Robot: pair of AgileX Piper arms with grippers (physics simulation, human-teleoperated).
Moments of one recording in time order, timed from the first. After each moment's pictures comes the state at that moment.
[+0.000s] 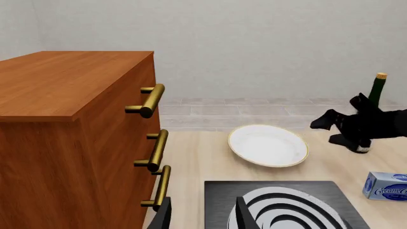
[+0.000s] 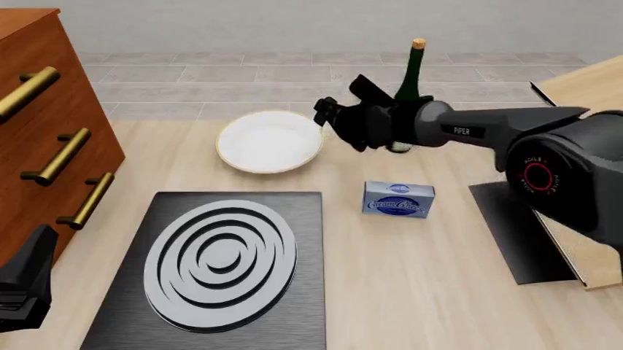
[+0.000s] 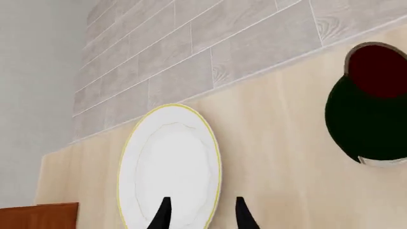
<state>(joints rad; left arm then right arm) 0.00 0.01 0.00 0.00 0.00 0.43 2.24 -1.66 0.08 0.79</state>
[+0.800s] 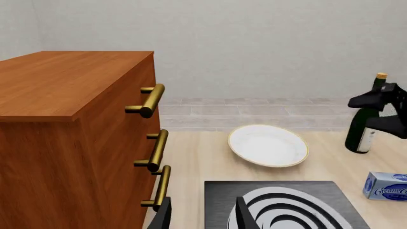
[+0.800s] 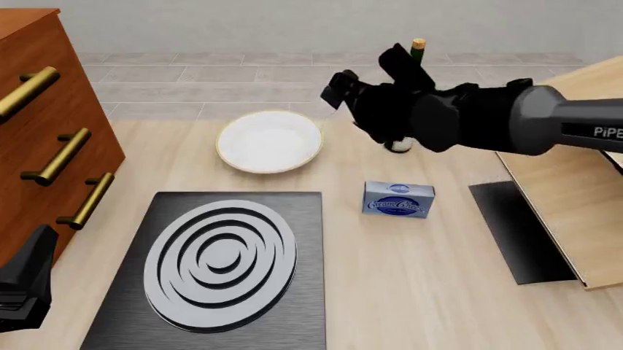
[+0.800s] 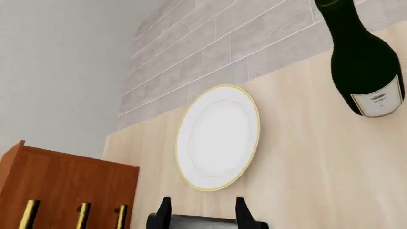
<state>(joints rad) 0.00 0.01 0.00 0.00 0.00 0.49 1.75 -1.19 -0.05 0.84</state>
